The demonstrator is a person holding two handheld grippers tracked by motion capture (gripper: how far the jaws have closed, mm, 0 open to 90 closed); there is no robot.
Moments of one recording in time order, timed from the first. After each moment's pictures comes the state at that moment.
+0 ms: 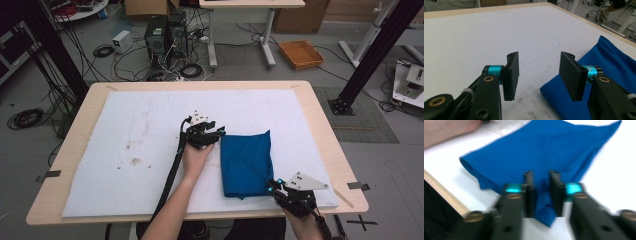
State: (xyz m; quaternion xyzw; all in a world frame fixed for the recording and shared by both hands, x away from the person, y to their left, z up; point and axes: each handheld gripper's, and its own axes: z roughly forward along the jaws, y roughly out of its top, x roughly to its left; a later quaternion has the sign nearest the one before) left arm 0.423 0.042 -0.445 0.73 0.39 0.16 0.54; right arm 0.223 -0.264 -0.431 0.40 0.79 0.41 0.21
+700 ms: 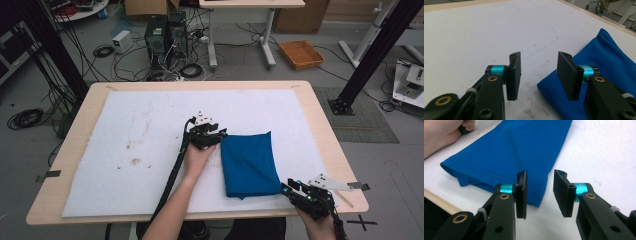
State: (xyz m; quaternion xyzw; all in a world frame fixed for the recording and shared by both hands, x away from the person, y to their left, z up) left arm 0.424 0.033 -0.449 0.75 0.38 0.16 0.51; right arm 0.223 -0.305 -0.440 0.48 0.74 0.44 0.17
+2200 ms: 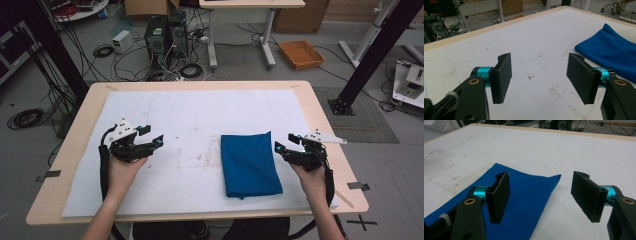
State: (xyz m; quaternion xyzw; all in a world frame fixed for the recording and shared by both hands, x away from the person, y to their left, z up) left arm 0.339 0.221 -0.391 0.74 0.37 0.24 0.52; right arm 0.331 -0.309 -0.404 0.43 0.72 0.50 0.21
